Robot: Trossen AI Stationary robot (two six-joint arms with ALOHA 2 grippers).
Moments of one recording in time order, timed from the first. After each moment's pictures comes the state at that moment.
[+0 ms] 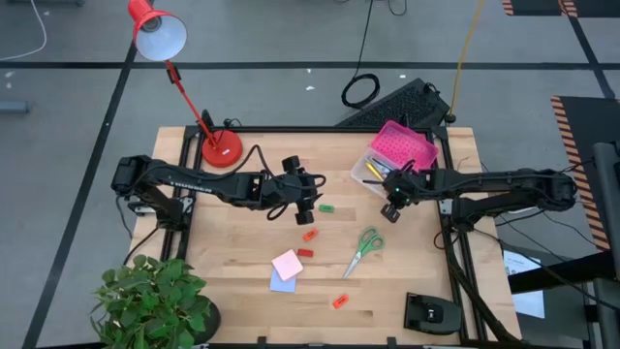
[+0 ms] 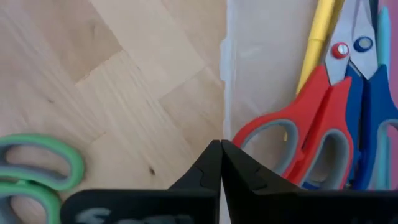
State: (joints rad) left arm -0.05 1.60 1.23 -0.22 -0.44 0.13; right arm -0.23 1.08 0.51 -0.59 0.13 0.37
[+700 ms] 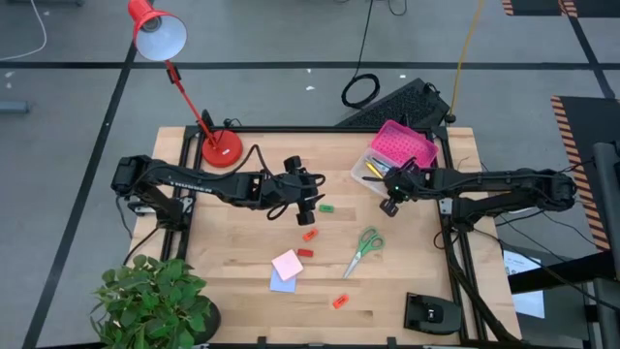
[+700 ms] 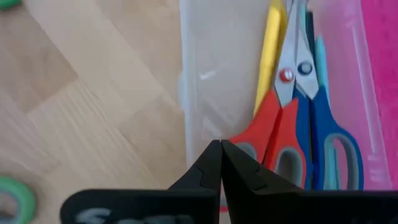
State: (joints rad) left arm -0.05 1.60 1.23 -0.18 -0.42 0.13; right arm -0.24 1.09 0.52 -0.57 0.26 0.36
